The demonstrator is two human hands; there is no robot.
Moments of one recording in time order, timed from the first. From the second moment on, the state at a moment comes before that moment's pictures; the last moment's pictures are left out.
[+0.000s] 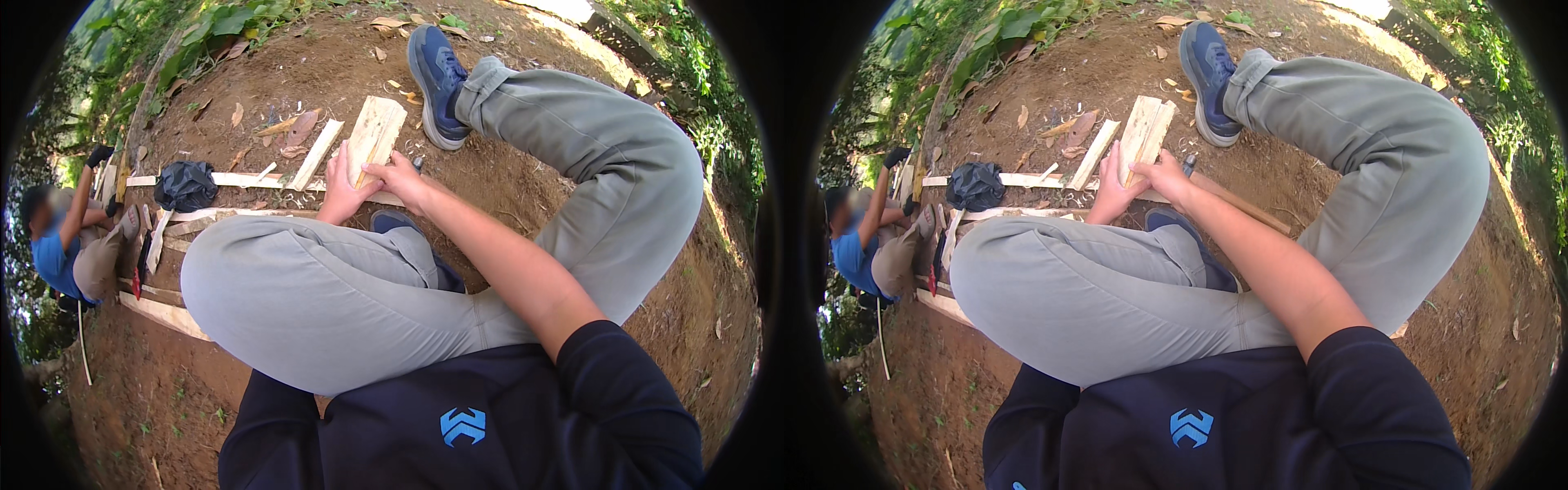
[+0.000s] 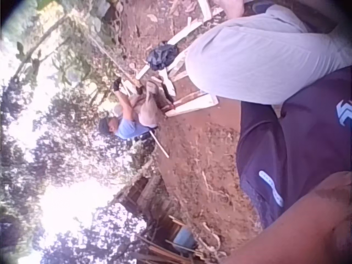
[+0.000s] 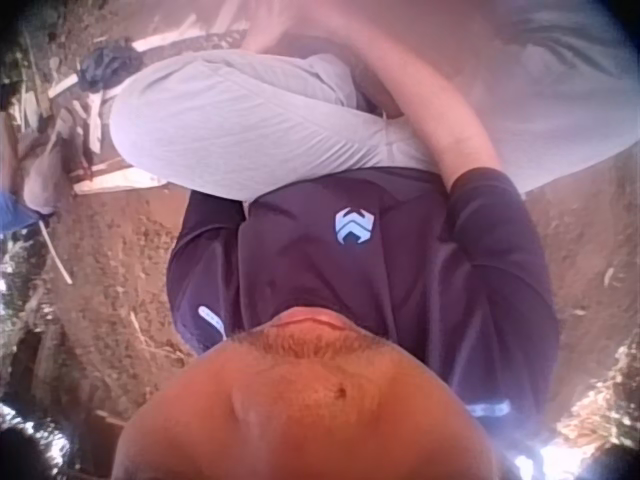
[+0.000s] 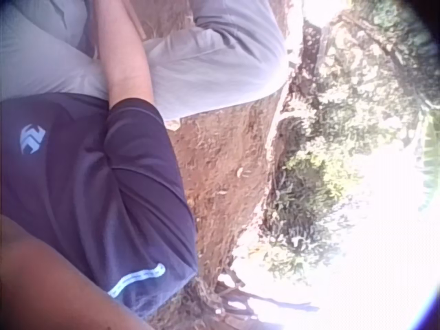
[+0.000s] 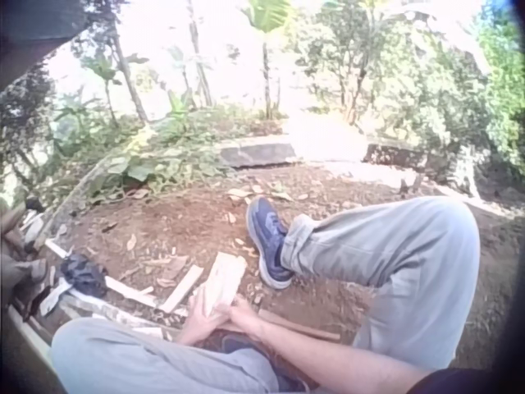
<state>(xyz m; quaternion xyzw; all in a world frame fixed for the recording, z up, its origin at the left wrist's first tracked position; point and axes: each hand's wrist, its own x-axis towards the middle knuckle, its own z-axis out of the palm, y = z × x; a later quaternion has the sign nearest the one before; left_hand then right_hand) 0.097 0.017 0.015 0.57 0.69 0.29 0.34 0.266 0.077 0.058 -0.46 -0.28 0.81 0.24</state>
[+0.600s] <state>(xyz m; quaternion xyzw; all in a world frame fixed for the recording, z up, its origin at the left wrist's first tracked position) 0.050 0.004 0.031 0.39 0.53 0.37 0.65 0.253 0.091 0.088 -0.47 -0.33 0.77 0.28</state>
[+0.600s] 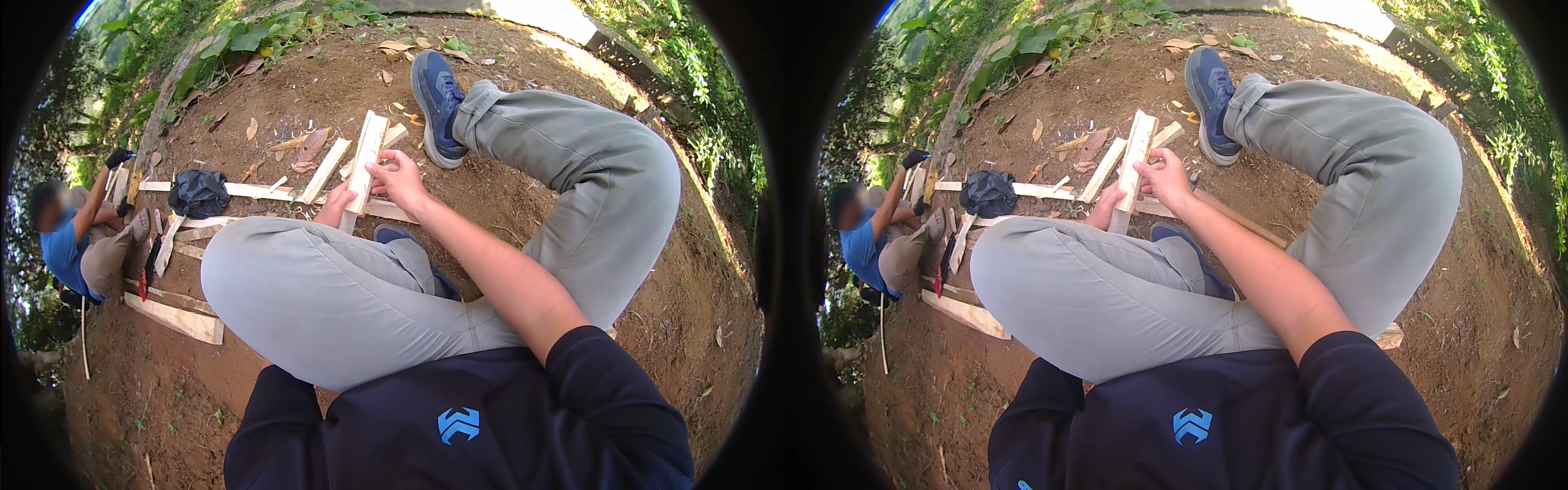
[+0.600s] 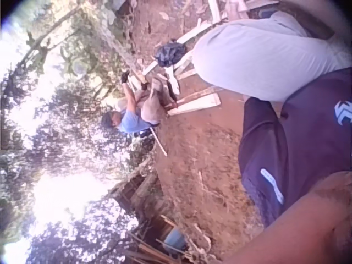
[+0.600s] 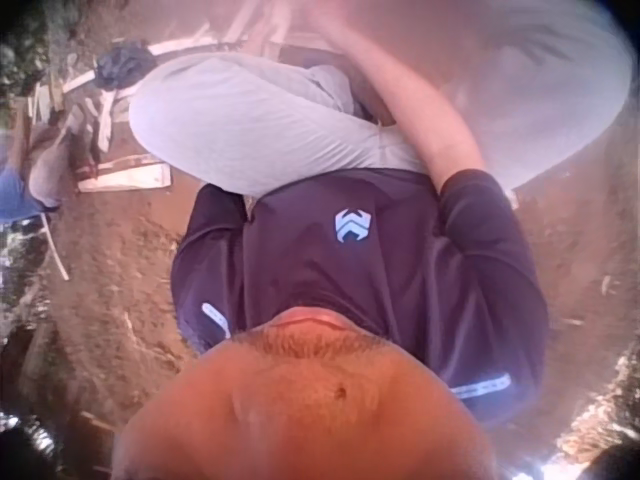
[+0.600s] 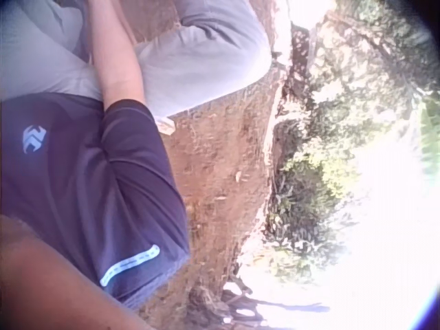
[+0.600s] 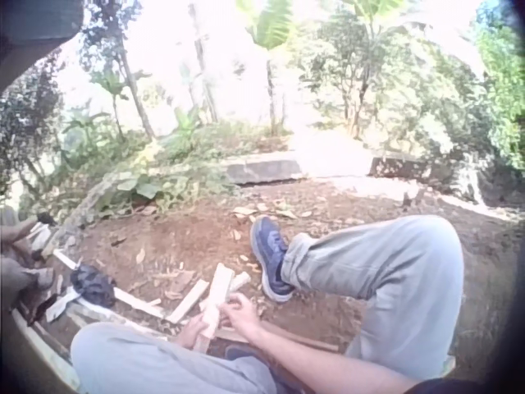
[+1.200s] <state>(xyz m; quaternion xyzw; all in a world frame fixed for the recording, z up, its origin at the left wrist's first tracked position) 0.062 0.012 0.050 0.37 0.51 0.35 0.70 0.253 0.076 0.107 -0.50 -0.37 0.66 0.41</state>
